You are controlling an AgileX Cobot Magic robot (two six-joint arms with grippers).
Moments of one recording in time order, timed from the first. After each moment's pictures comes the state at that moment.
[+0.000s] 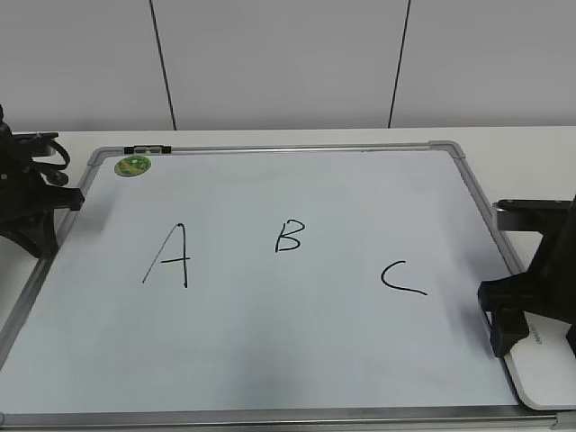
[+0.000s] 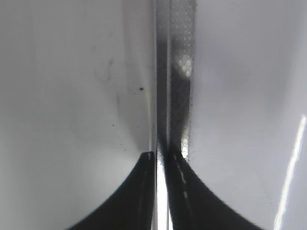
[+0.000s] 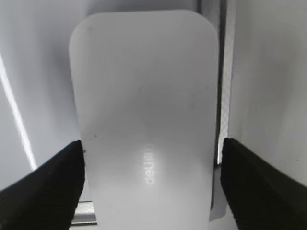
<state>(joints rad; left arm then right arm) 0.01 2.15 -1.49 -0.08 0.95 0.00 0.17 1.70 -0.88 0.00 0.83 0.20</state>
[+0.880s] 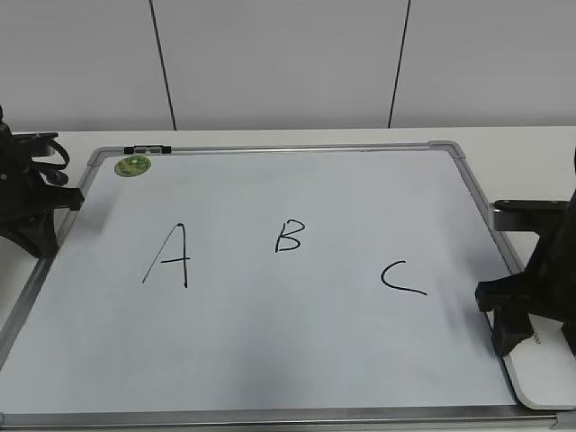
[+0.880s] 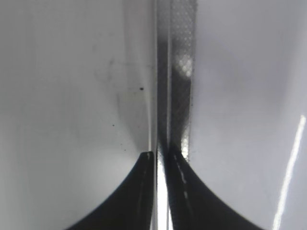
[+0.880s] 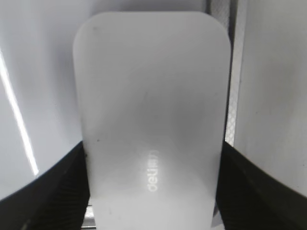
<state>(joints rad) 0.01 2.15 -1.49 -0.08 0.95 0.00 0.17 1.72 -0.88 0.00 0.82 0.20</state>
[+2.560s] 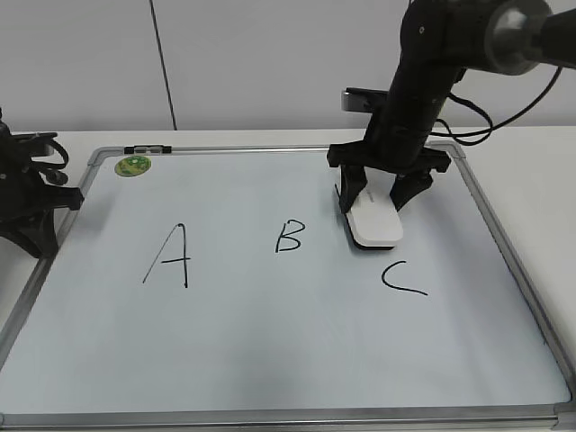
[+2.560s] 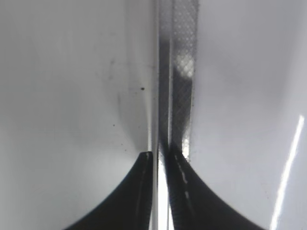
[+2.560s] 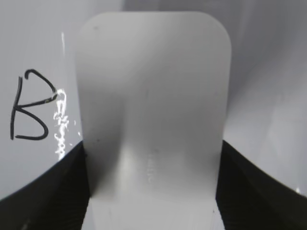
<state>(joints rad) 0.01 2.15 -1.49 -0.09 0.95 0.00 0.29 2.28 -1.94 0.20 1.21 0.06</state>
